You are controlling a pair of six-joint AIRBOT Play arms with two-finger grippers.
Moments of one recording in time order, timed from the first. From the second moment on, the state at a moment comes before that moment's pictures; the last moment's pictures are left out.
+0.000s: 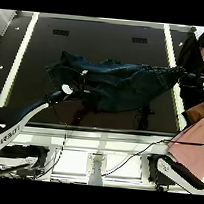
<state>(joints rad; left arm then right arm) -0.47 -1.50 0.86 0.48 -0.45 -0.82 -0.26 -1.14 1.03 -1.33 0.69 1.39</state>
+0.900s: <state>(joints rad) -0.12 -0.98 1.39 1.09 -0.91 -1.21 -0.21 -1.01 1.03 -1.17 0.84 1.40</state>
